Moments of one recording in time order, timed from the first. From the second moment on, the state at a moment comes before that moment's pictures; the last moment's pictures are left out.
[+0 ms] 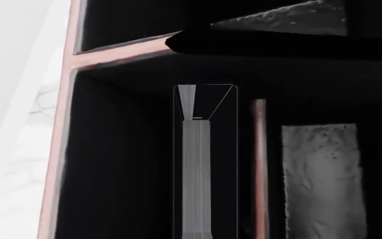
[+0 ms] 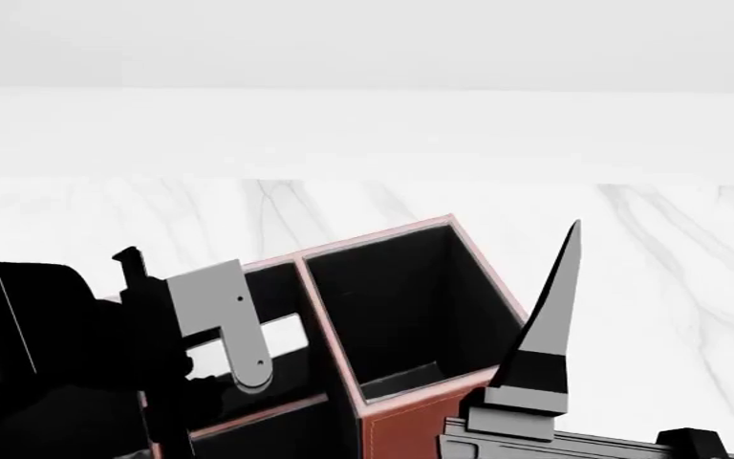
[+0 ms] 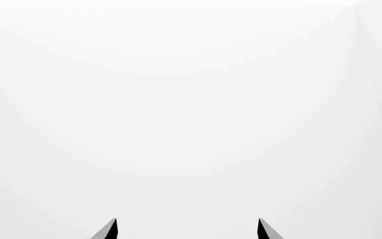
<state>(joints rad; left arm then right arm) -1.54 -0.38 1.84 -0.41 -0.98 -0.61 0.24 0.29 0.89 -0.44 -0.97 0.64 0.18 1.04</state>
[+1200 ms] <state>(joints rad) -1.43 -0.32 1.83 -0.60 -0.94 -0.47 0.29 0.29 0.89 -0.47 -0.95 0.63 0.17 1.04</state>
